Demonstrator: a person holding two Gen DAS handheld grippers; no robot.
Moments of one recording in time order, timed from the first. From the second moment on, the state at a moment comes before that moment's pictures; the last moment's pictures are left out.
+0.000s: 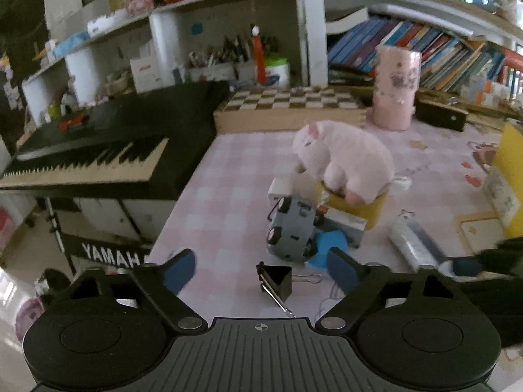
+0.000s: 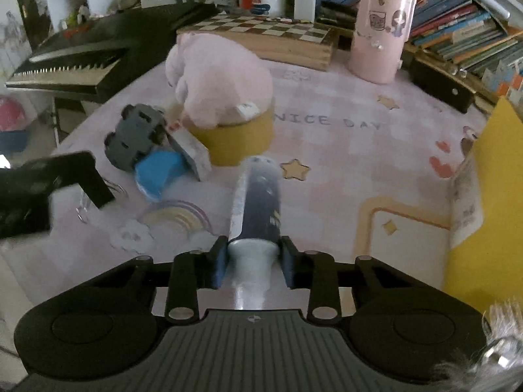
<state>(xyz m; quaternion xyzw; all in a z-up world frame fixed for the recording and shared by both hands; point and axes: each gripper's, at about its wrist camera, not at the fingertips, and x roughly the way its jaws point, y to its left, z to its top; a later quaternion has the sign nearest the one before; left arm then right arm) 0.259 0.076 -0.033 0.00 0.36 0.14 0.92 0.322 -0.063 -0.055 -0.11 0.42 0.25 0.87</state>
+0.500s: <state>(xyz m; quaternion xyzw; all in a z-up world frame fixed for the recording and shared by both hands) 0.281 0.074 -0.069 -0.01 0.41 0.12 0.90 0.328 -0.070 -0.055 -0.12 0.42 0.25 0.87</state>
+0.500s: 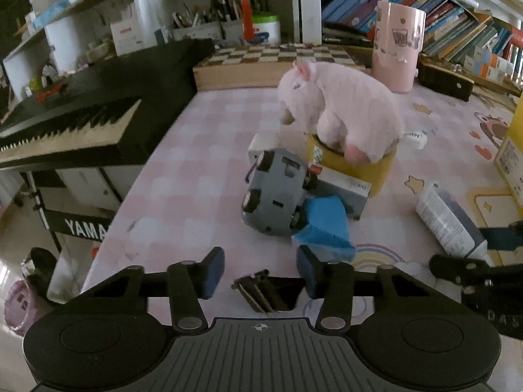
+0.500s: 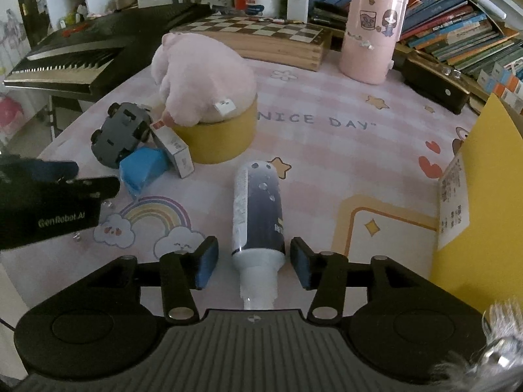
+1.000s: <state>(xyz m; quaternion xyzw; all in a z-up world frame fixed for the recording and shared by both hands) 0.260 0.081 -0.063 -0.04 0.39 0.10 0.92 0.331 -0.068 -0.056 -0.12 0.41 0.25 0.87</state>
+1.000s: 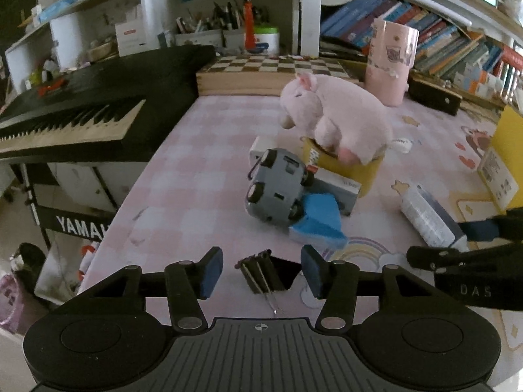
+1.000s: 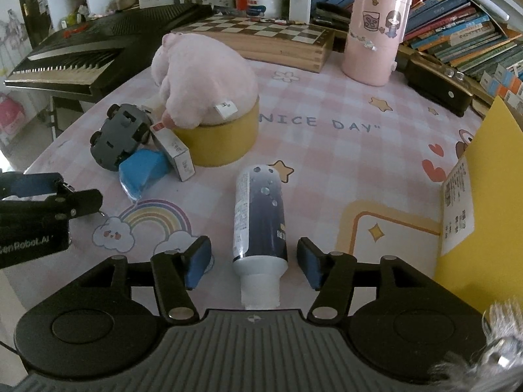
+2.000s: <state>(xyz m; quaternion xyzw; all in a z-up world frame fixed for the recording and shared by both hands) 0.239 0.071 -0.032 -0.01 0.33 0.00 0.94 0.321 -0.082 -0.025 -0.05 0.39 0.24 0.89</state>
